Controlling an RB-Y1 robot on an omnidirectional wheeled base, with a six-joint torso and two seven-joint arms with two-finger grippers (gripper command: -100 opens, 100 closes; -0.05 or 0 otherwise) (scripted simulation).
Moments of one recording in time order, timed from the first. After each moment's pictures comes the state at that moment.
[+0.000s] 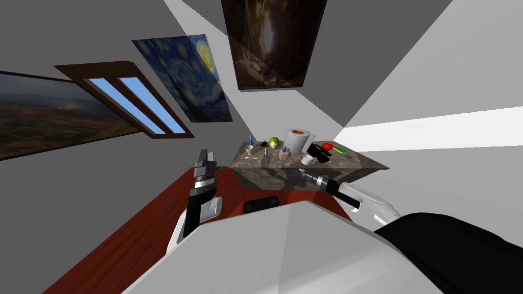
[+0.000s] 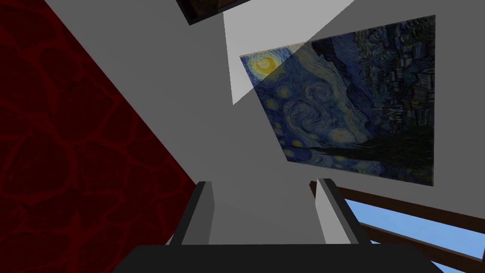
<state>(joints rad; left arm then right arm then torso) 0.47 0.01 -0.01 -2.26 -0.11 -0.42 -0.04 0.61 -0.97 -0.01 -1.73 0.50 -0.53 -0.06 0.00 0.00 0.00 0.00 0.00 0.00</state>
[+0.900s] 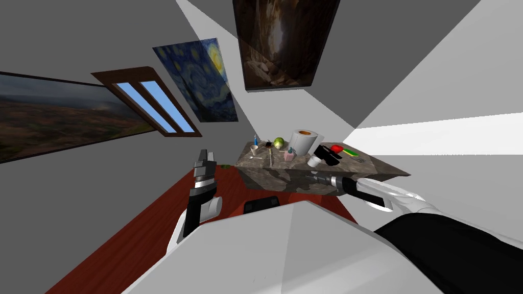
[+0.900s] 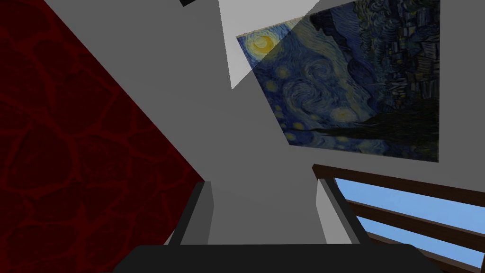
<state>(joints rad) 0.47 0.01 -0.01 -2.26 -0.11 -0.42 -0.04 0.68 -1.22 -0.03 -1.56 0.59 -0.57 -0.01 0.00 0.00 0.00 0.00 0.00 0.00</state>
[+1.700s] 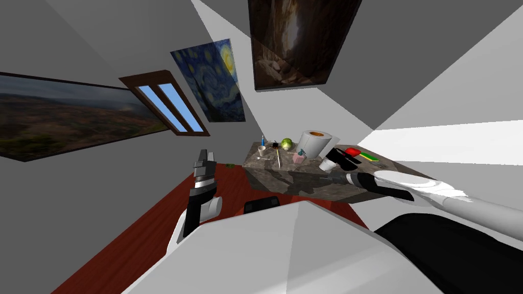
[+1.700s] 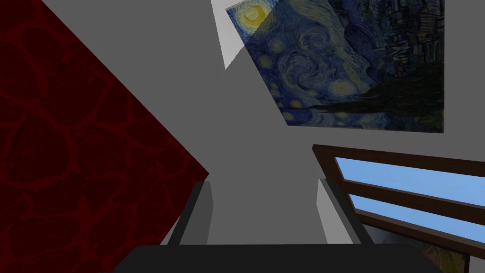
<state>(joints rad) 0.47 0.01 -0.01 -2.26 -0.11 -0.42 -0.04 0.72 -1.43 -0.05 -1.38 0.65 -0.61 0.05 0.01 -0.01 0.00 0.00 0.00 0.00</state>
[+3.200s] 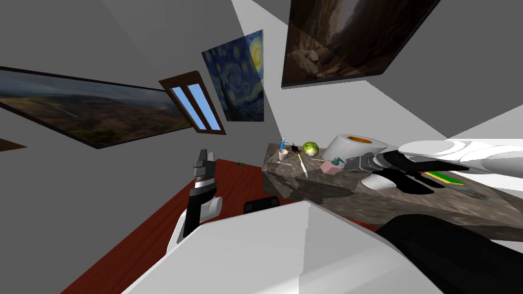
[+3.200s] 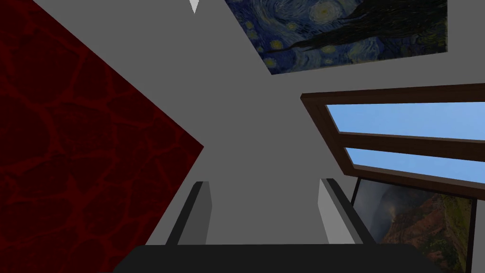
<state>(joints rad) 0.47 0.01 -0.01 -2.26 -0.11 -0.42 -0.04 0.82 -1.81 -0.11 -1.06 0.73 -0.69 0.17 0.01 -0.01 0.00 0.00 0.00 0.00</state>
